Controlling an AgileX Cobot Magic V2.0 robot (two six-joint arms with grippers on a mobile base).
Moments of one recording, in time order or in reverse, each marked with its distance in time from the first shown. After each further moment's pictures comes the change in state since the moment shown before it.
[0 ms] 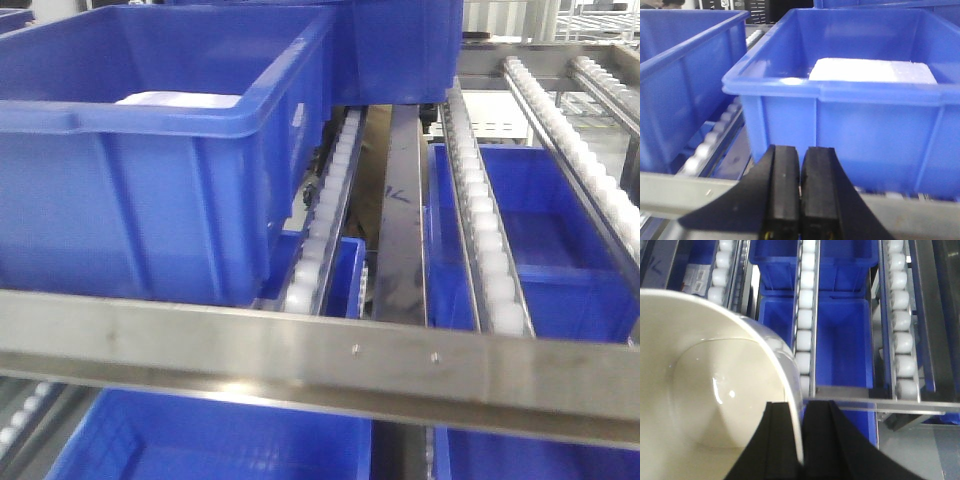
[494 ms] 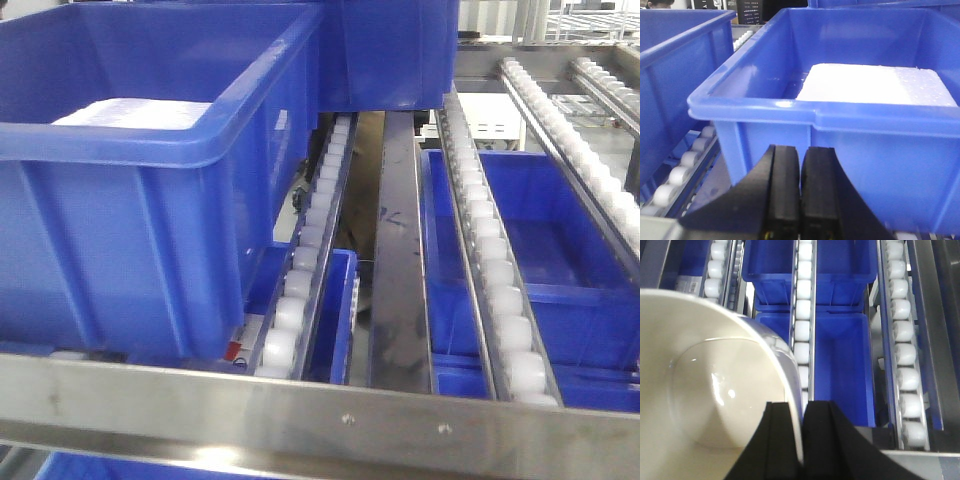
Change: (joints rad) left arm 0.000 0.000 0.000 0.000 0.000 0.000; right arm 0.000 0.000 0.000 0.000 0.000 0.000
